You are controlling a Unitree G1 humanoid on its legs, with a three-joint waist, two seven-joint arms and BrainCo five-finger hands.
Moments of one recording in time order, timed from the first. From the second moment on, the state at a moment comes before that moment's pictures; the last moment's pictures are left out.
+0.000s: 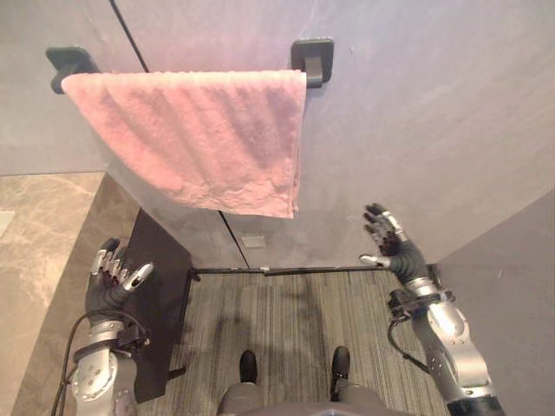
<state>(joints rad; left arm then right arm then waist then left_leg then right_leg) 0.37 0.21 0.34 -0.16 -0.50 -0.19 -0.08 0.12 -0.31 0.12 -0.17 0.46 -0.09 0.23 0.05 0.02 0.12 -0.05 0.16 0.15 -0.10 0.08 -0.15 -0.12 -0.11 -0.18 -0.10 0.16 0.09</state>
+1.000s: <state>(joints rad) -0.04 0.46 0.04 -0.06 -0.96 -0.16 -0.26 -0.49 -0.30 0.59 0.17 0.74 -0.06 0.26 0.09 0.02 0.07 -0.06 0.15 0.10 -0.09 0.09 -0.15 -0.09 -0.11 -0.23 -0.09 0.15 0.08</state>
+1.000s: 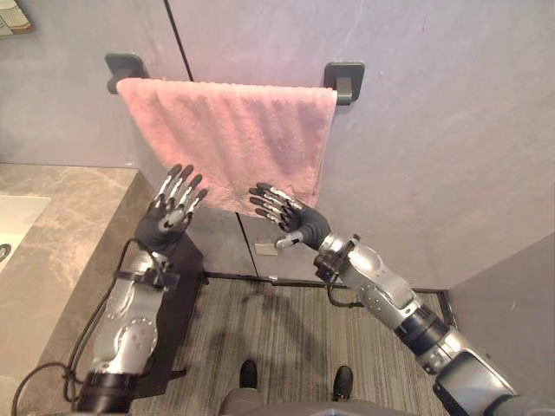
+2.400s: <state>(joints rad) -0.65 0.51 0.04 0.69 -1.05 -0.18 0.01 -0.94 -0.19 0.26 0.59 0.85 -0.08 -0.03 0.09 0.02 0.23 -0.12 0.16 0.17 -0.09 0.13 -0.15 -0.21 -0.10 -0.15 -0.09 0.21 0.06</state>
